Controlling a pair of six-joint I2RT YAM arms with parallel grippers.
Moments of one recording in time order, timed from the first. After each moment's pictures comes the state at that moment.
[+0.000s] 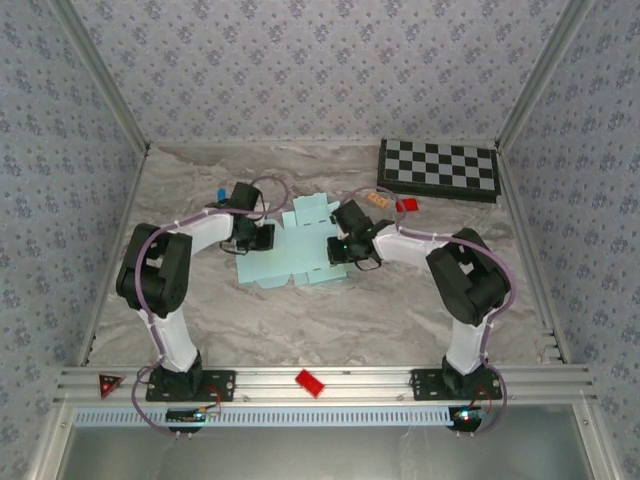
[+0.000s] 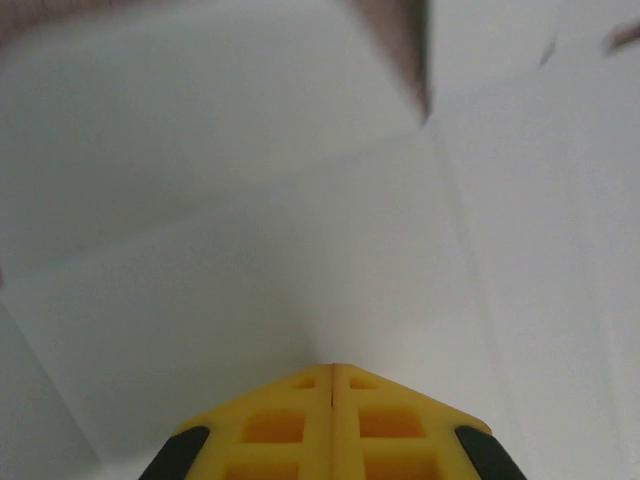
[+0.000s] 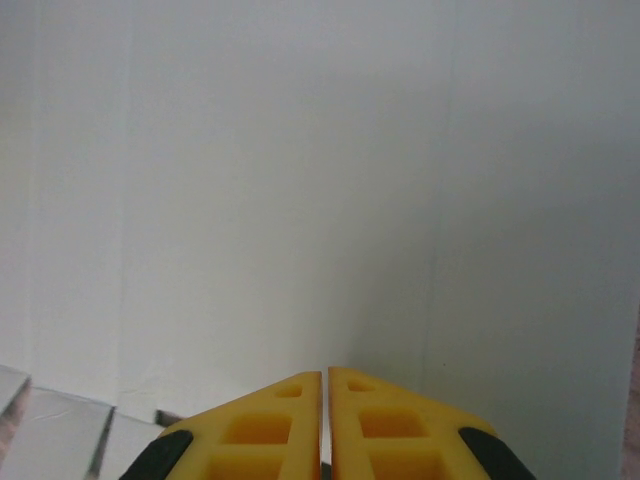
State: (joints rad) left arm -0.34 1.83 1.10 -0.48 0.21 -0.26; right arm 0.64 1.85 1.11 -0.30 -0.11 0.45
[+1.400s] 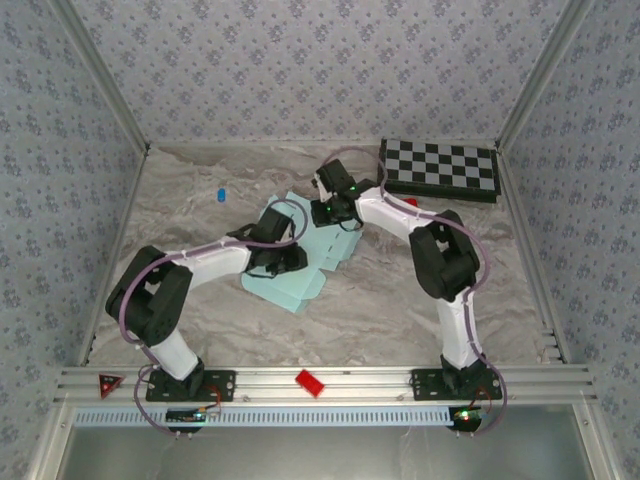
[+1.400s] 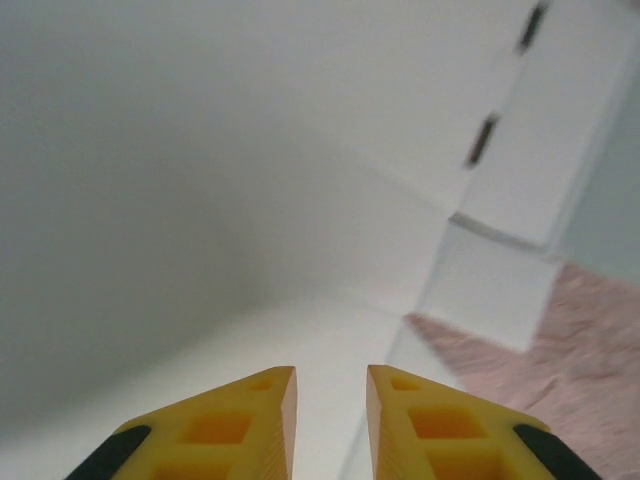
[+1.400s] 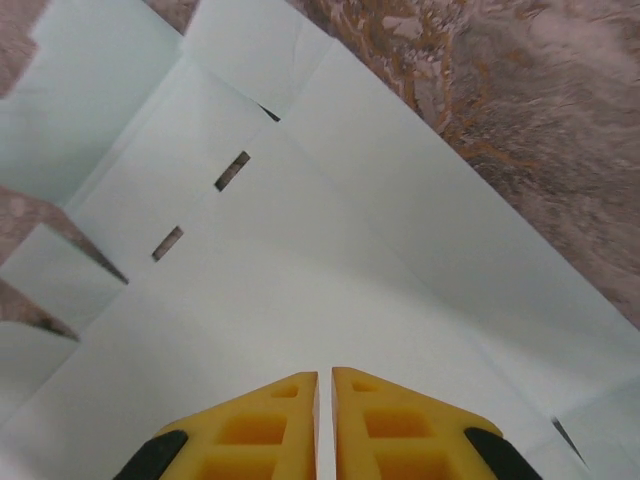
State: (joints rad) left arm -0.62 1.66 0.95 -0.29 0.22 -0.71; right arm 0.60 2.06 1.62 -0.53 -0.12 0.31
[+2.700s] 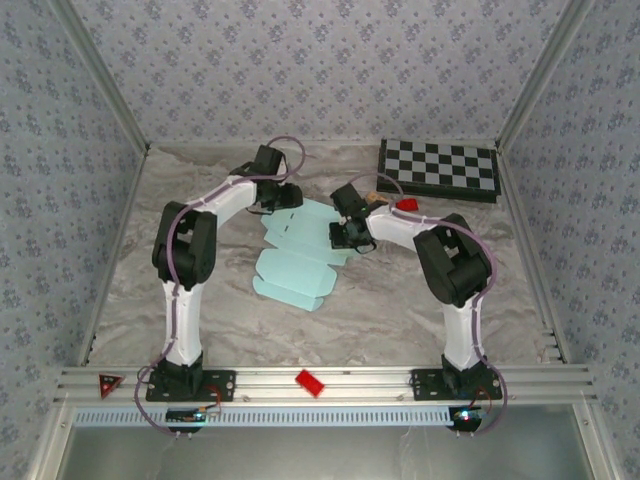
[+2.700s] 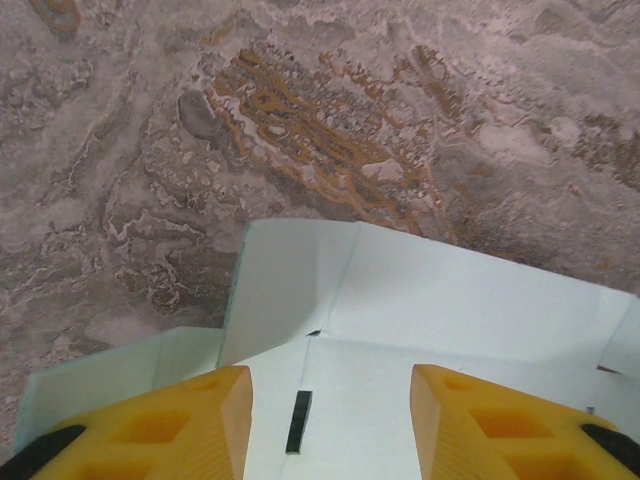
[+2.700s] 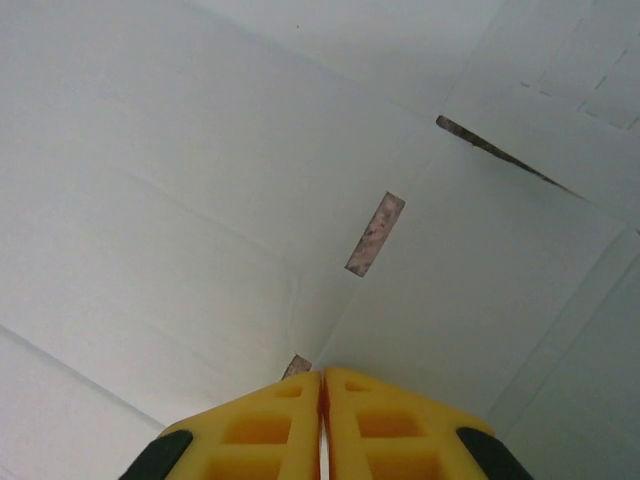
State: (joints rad) left arm -0.39 2.14 1.65 -0.52 0.19 -0.41; right arm 0.58 2.01 1.35 -0.46 -0.03 0.42
